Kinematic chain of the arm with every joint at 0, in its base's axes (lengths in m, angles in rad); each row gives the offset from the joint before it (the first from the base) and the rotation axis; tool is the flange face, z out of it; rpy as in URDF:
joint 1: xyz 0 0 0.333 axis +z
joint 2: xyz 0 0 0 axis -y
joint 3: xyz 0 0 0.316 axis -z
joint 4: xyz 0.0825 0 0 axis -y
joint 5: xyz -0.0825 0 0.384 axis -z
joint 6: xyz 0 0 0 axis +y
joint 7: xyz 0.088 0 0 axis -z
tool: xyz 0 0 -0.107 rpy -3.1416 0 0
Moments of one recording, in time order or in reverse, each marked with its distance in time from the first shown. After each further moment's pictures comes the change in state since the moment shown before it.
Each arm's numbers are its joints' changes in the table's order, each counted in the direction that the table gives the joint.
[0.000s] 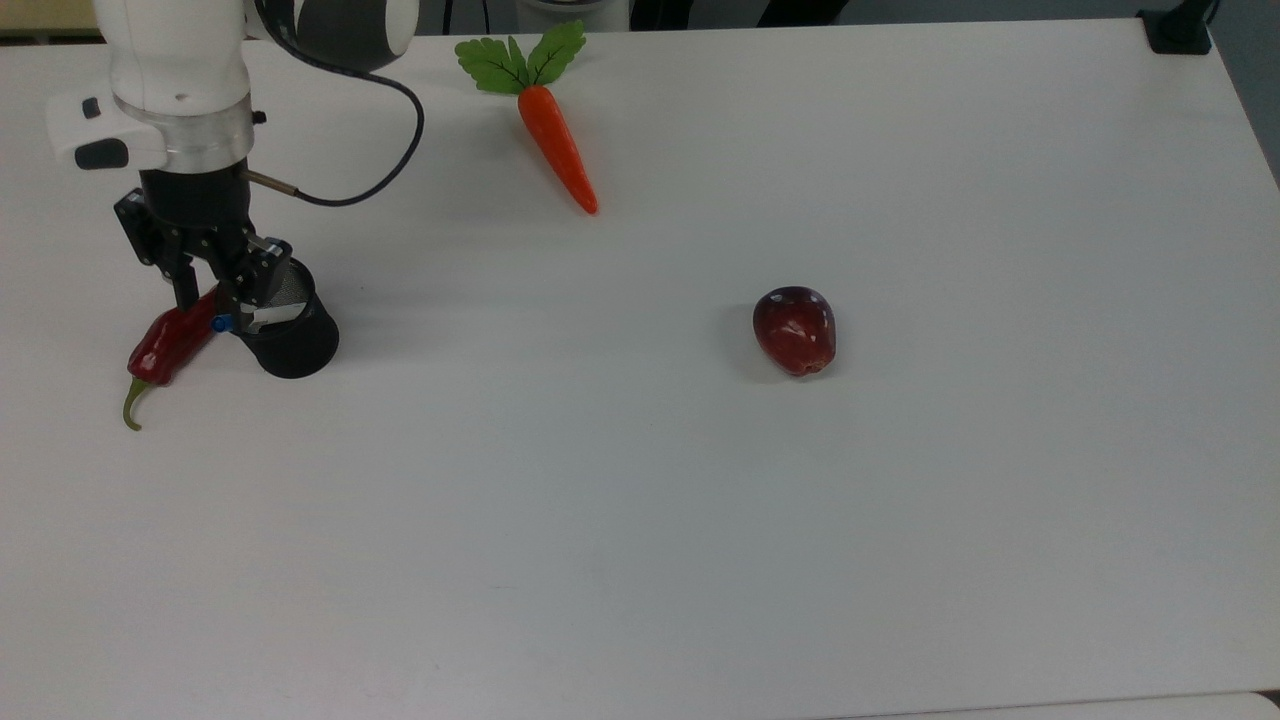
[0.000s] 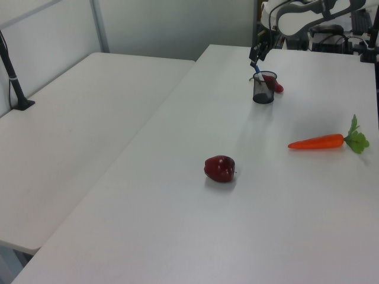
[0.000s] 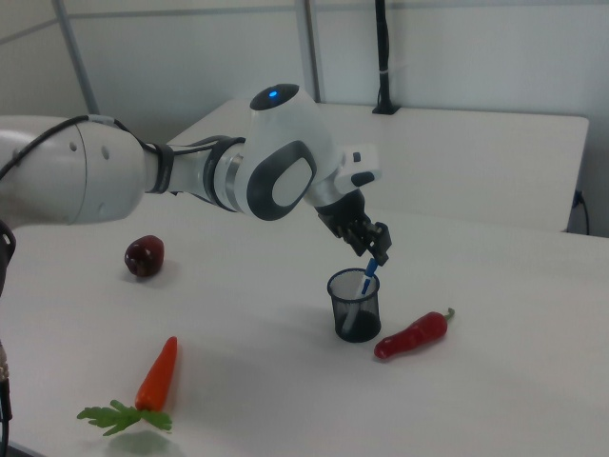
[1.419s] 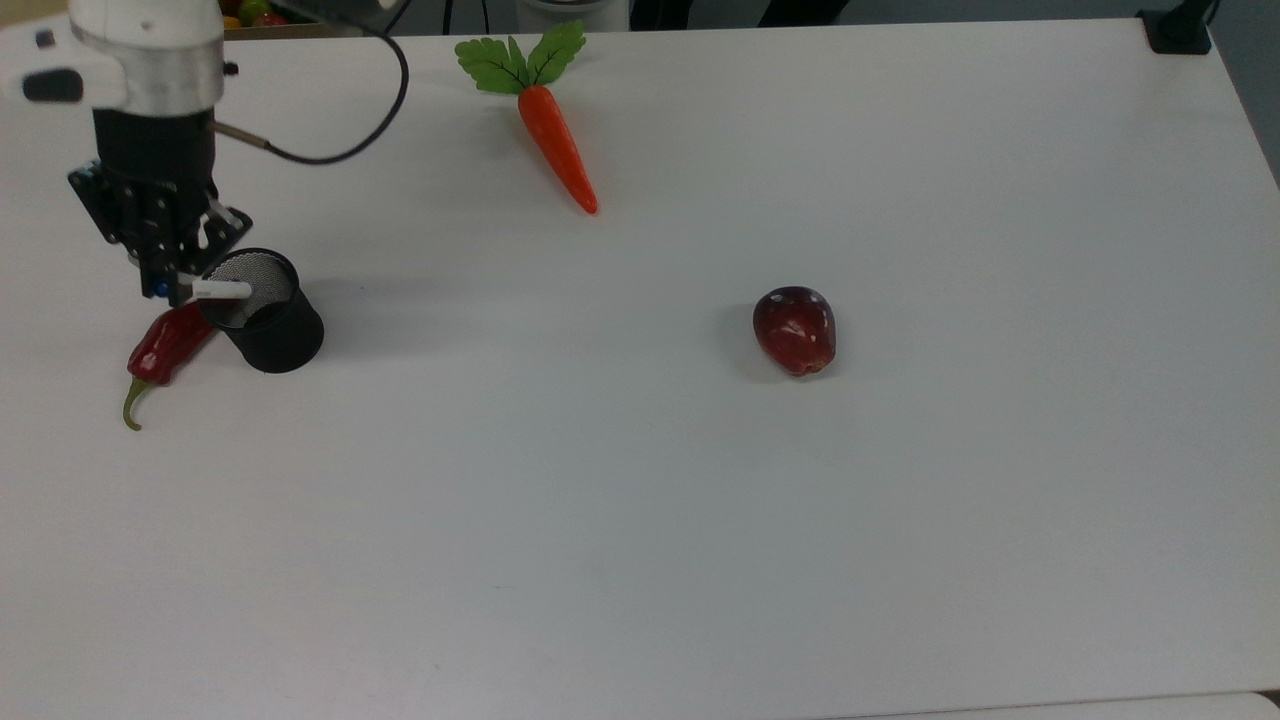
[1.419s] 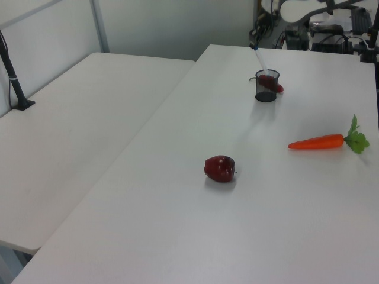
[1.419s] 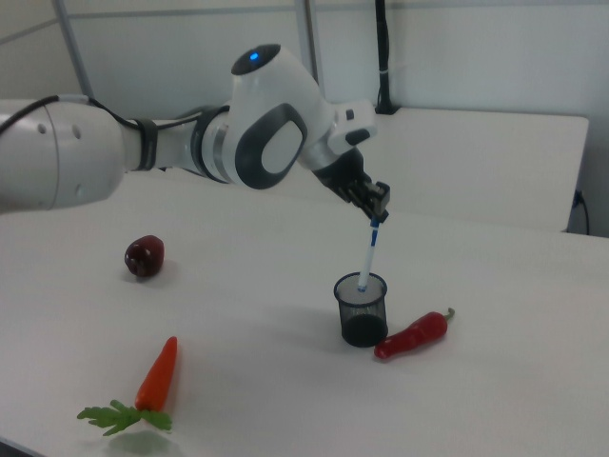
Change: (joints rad) arm 0.000 0.060 0.000 0.046 0.018 -0.013 0.001
